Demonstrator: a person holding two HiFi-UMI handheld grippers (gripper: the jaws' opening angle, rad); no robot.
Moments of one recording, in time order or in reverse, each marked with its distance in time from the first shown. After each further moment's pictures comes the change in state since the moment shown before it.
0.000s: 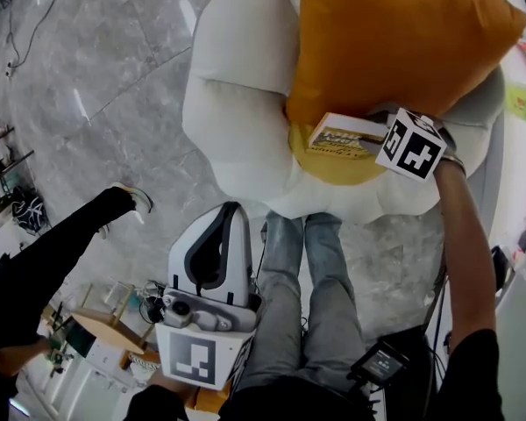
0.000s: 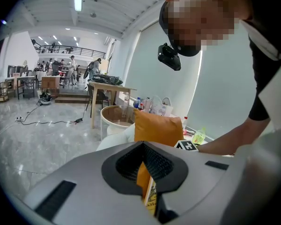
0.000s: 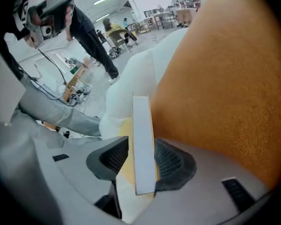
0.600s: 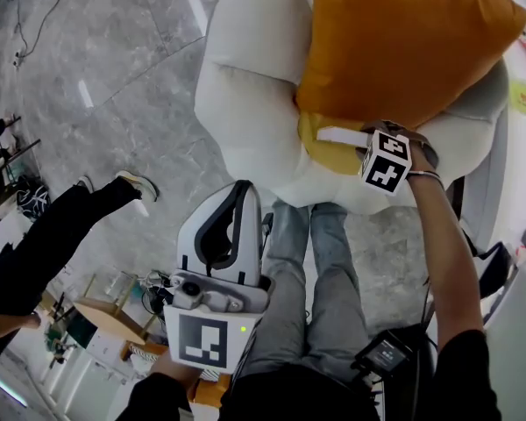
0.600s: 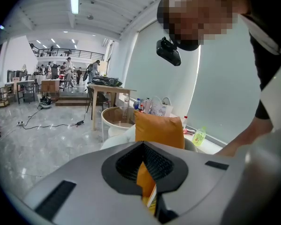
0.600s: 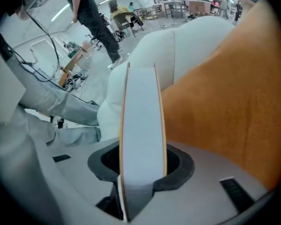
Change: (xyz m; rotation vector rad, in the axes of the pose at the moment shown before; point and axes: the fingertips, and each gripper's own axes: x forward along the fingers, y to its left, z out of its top) left arm -0.009 0.001 0.005 0.034 -0.003 0.023; right arm 0.051 0.050 -0.017 -0.090 0.143 -0.063
